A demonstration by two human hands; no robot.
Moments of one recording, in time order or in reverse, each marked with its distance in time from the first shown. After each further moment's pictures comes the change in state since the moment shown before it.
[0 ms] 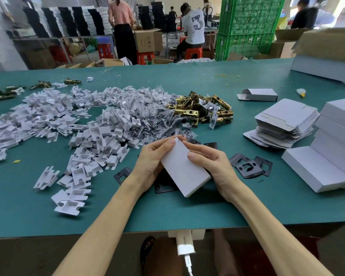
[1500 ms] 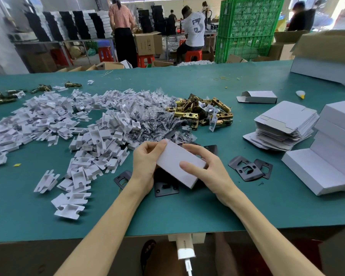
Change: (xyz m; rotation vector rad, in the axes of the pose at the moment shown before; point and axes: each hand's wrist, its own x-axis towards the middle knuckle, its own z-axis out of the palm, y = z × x) left_hand 0.006 -0.008 -0.003 0.096 0.420 0.131; right_hand 0.006 0.011 0.003 -0.396 0.063 -0.121
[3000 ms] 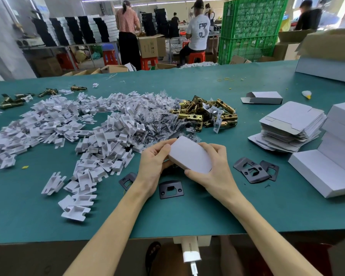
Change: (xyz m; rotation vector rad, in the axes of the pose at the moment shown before) left_hand -0.004 0.003 -0.004 -0.031 -0.243 0.020; right_hand -0.002 0.005 0.008 -0.348 0.196 -0.089
